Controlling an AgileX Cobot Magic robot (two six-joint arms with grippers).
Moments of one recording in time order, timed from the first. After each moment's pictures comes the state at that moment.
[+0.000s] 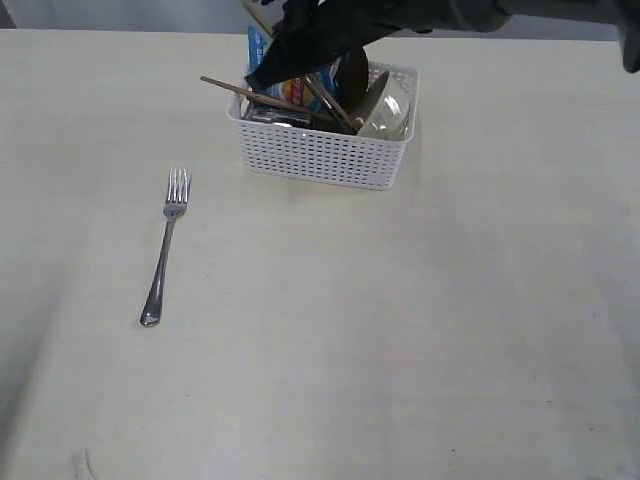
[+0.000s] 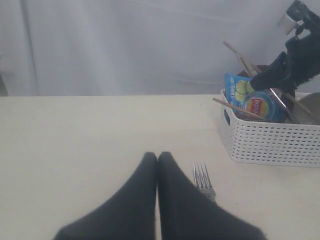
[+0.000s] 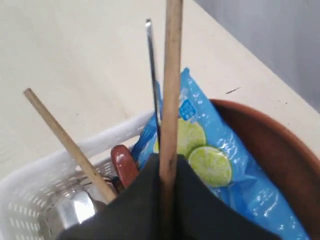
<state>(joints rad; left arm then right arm) -0.16 0.00 0.00 -0.03 0.22 -0.04 0.55 2.16 -1.65 0.42 0.32 -0.73</state>
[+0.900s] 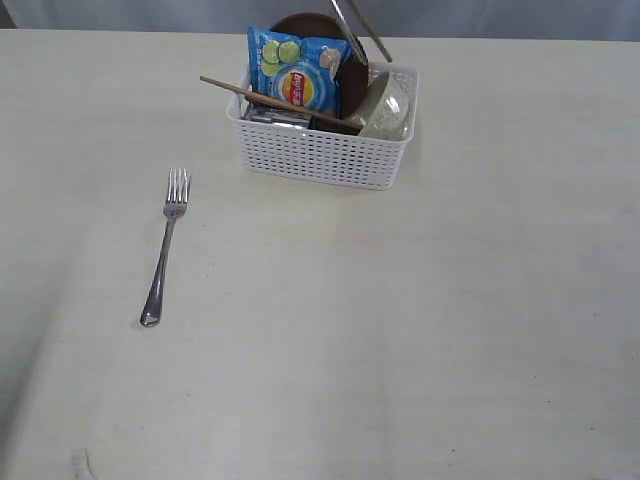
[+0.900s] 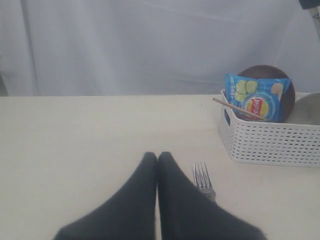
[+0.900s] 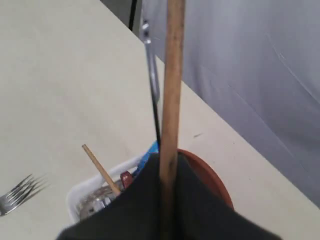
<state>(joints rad) -0.16 0.00 0.00 -0.03 0.22 -0.04 0.55 1.84 -1.65 0.23 0.51 -0.51</state>
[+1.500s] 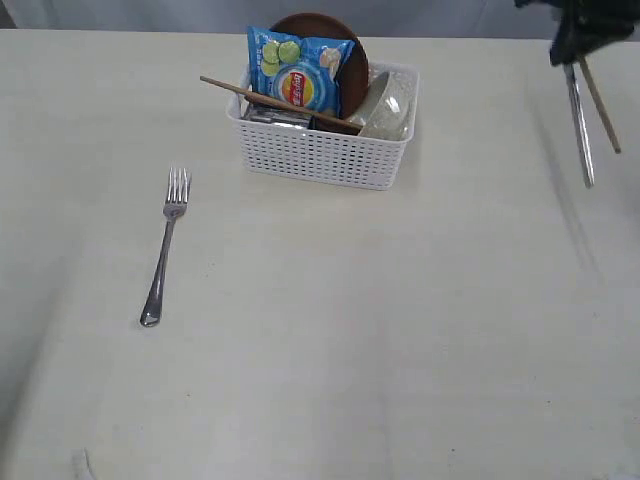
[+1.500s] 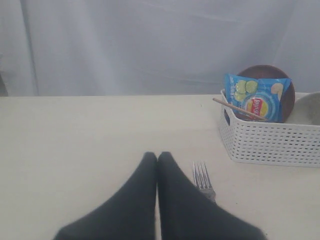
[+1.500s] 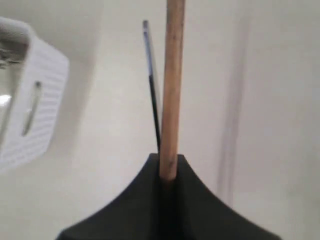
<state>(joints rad) -0.16 0.00 0.00 -0.03 0.22 -0.04 0.03 1.88 -1.56 0.11 1.05 -0.03</state>
